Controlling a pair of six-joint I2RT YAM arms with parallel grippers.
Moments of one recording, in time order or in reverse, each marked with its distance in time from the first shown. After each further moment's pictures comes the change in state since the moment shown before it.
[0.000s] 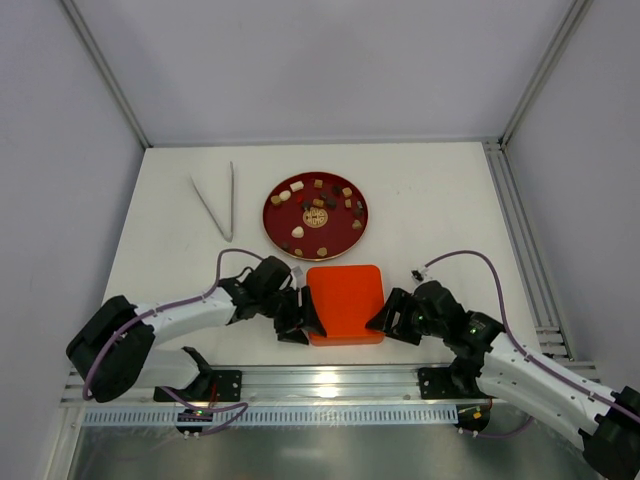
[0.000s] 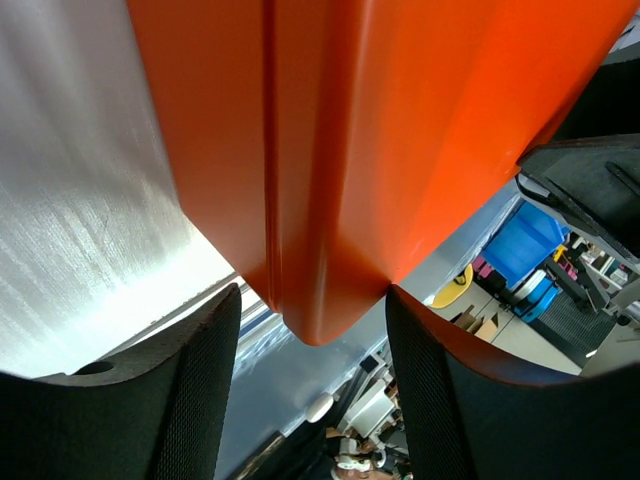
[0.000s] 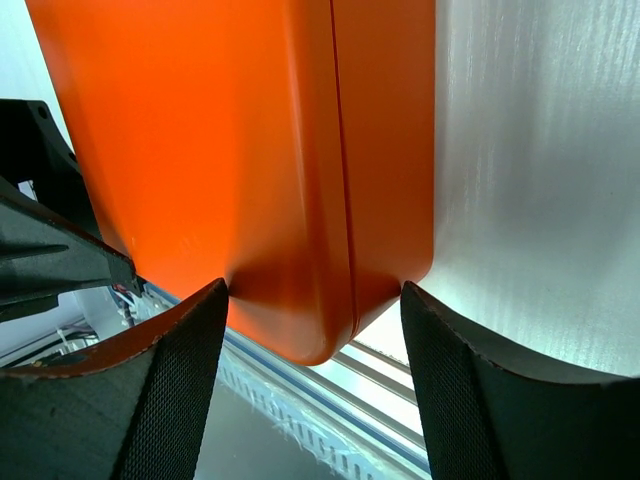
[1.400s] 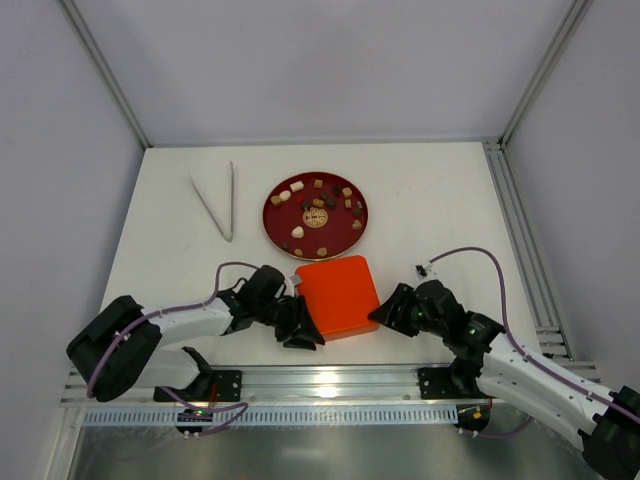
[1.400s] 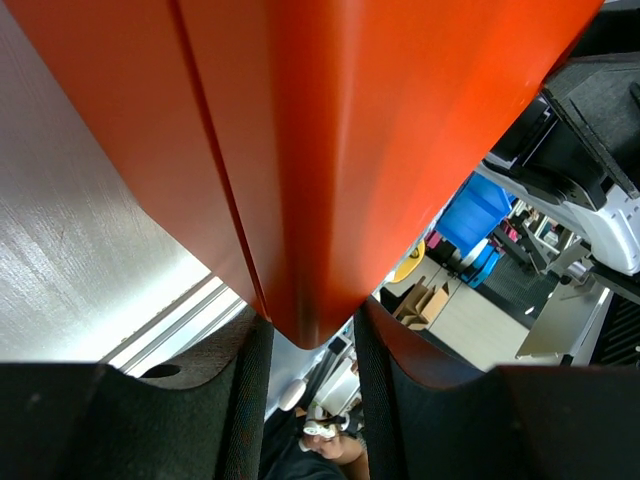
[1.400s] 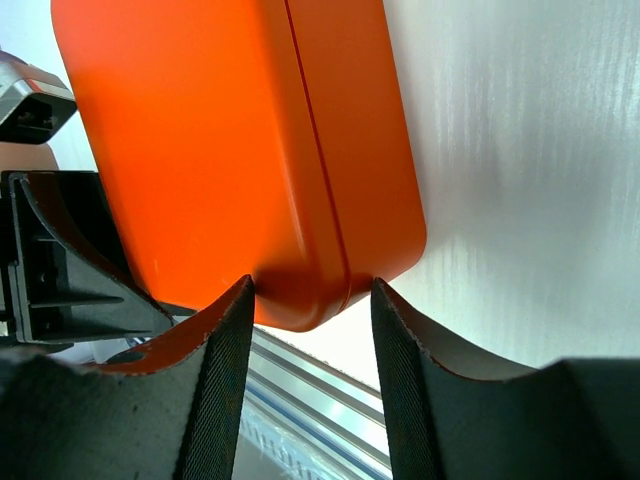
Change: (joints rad) left arm 0.012 0.004 -0.146 0.262 0.107 -0.105; right arm -0.004 -0.002 -0.017 0.076 0.091 0.011
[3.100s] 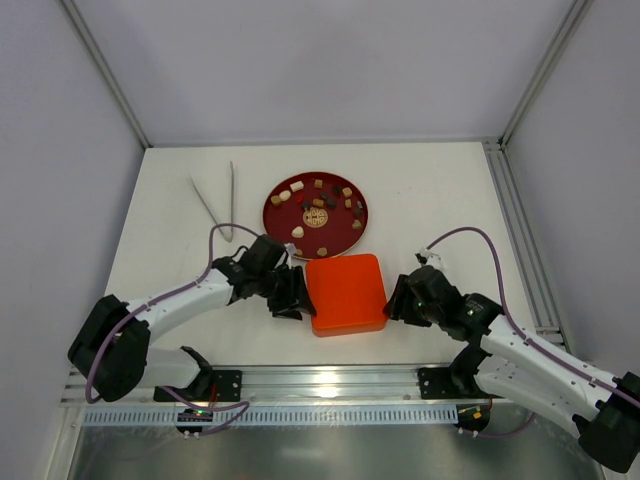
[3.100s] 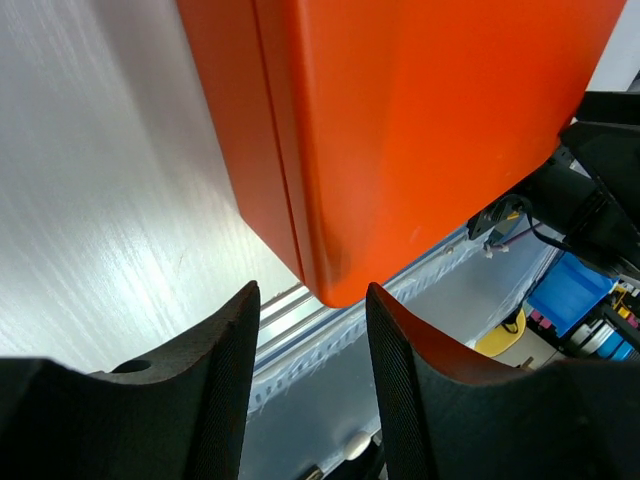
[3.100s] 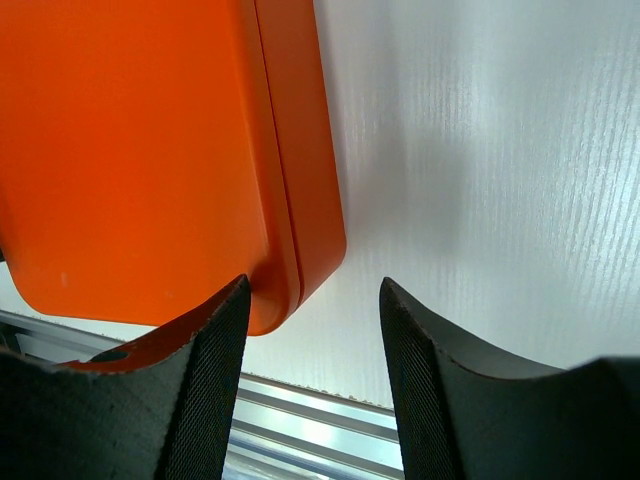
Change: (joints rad) left arm 0.094 0.009 0.309 -0.461 -0.201 0.299; right arm 0.000 0.129 0.228 -0.282 0.196 -0.195
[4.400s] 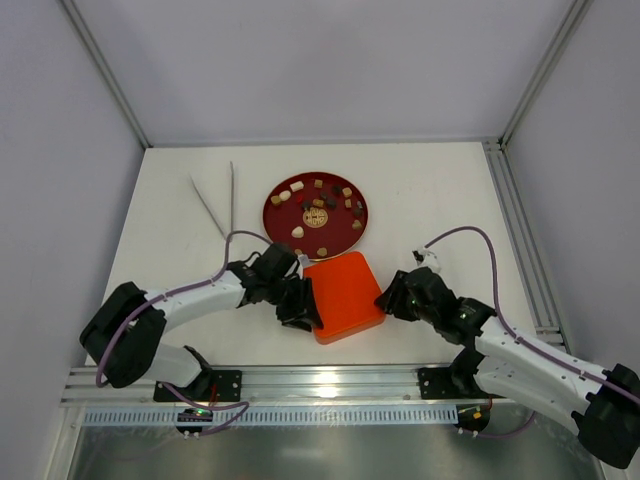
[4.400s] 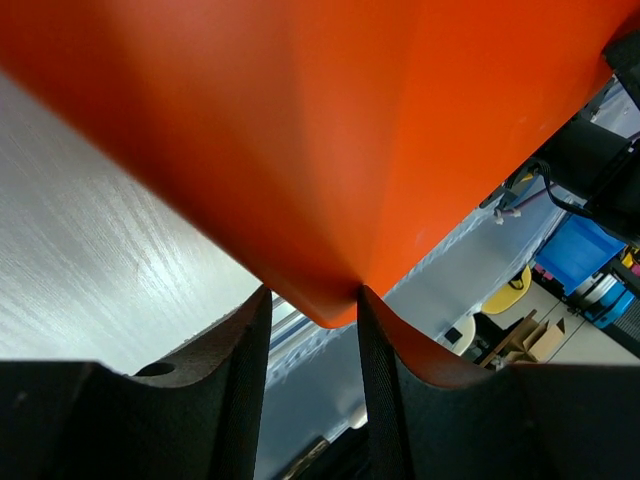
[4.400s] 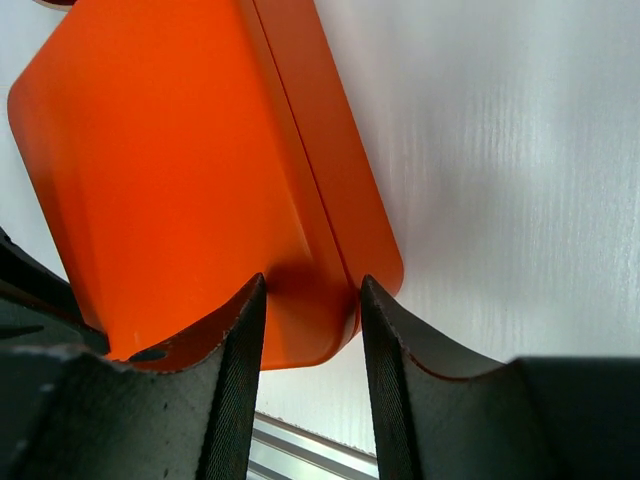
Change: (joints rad) left arm -0.076 0.095 -0.011 0.067 0.049 -0.008; right arm 0.016 0.046 -0.082 0.234 0.004 0.046
